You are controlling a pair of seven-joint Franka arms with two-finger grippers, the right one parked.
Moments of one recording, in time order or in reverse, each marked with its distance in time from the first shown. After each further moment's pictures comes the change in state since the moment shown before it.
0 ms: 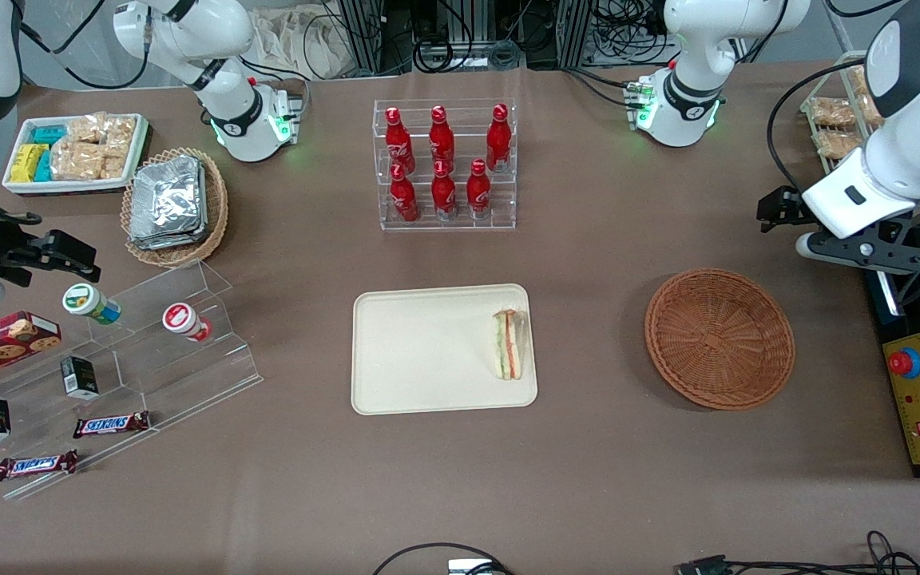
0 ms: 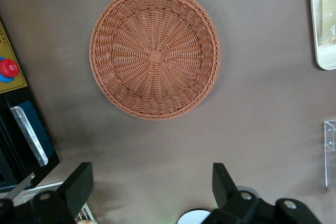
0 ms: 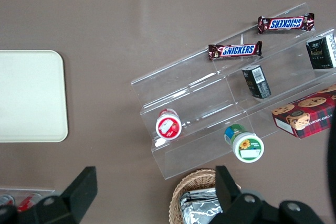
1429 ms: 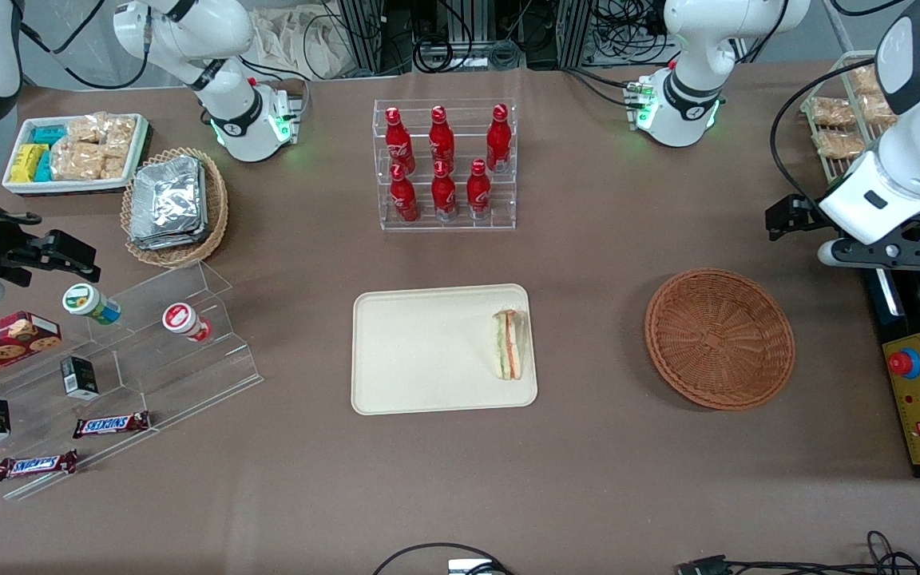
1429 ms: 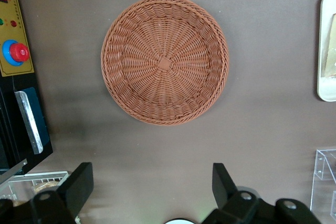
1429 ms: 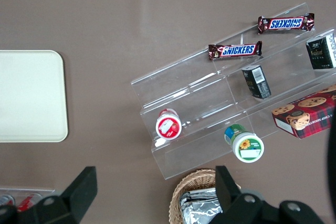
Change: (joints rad) arm 0.013 0.001 -0.001 0.013 0.000 0.015 -0.142
